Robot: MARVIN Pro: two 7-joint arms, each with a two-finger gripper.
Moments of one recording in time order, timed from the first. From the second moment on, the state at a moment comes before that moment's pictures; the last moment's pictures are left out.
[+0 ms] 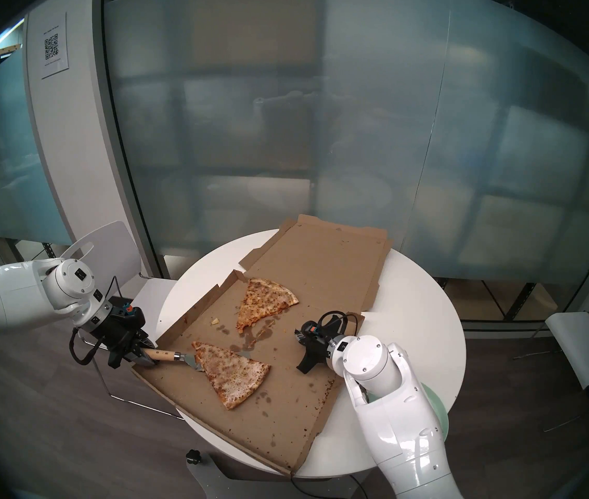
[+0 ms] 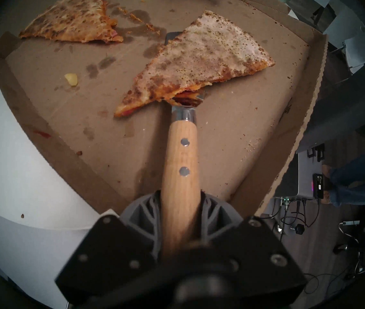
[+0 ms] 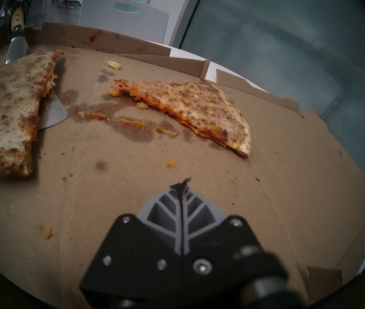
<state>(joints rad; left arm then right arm) 0.35 -0.40 0.13 -1.39 -0.59 0.18 -1.02 -1.60 -1.43 1.42 -1.66 -0.55 0.25 0.69</state>
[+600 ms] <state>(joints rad) 0.31 -0.46 0.13 -1.39 -0.48 0.18 -1.10 -1.60 -1.43 1.42 -1.67 -0.55 0.25 0.69</state>
